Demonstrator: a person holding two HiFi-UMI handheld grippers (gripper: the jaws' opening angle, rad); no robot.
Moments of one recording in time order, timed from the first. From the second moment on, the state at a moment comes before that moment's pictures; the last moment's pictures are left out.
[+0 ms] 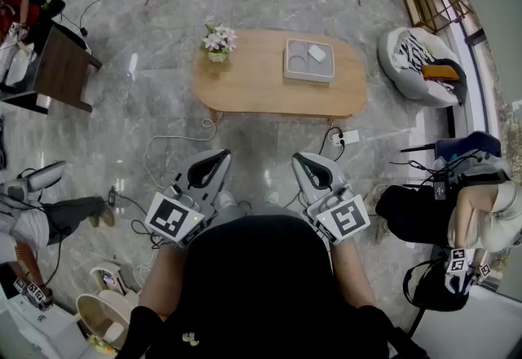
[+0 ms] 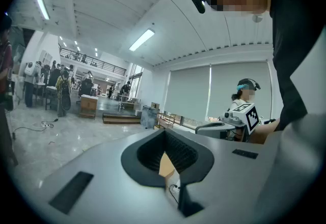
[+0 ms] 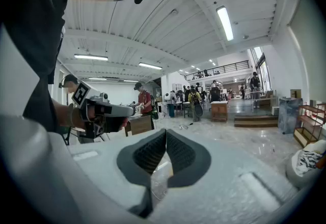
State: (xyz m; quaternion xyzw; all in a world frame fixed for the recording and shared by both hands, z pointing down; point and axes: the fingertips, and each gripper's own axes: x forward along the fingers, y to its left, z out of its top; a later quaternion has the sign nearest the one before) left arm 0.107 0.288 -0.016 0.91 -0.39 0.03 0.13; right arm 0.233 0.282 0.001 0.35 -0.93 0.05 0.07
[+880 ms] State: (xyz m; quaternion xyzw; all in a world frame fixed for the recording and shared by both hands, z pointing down) left arm 0.146 0.296 0.029 0.89 -0.44 0.07 0.12; right arm 0.294 0.269 0.023 0.33 -0.94 0.08 0.05
